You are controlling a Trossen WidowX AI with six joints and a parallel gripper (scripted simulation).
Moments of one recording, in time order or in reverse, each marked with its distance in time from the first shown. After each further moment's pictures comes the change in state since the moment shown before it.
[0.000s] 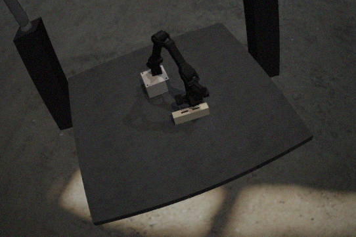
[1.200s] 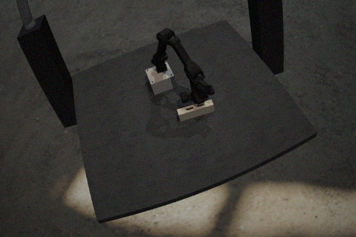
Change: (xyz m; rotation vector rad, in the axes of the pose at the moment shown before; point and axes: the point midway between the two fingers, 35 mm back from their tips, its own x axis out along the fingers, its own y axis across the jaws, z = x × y) arm 0.000 0.000 0.007 0.001 0.002 -0.001
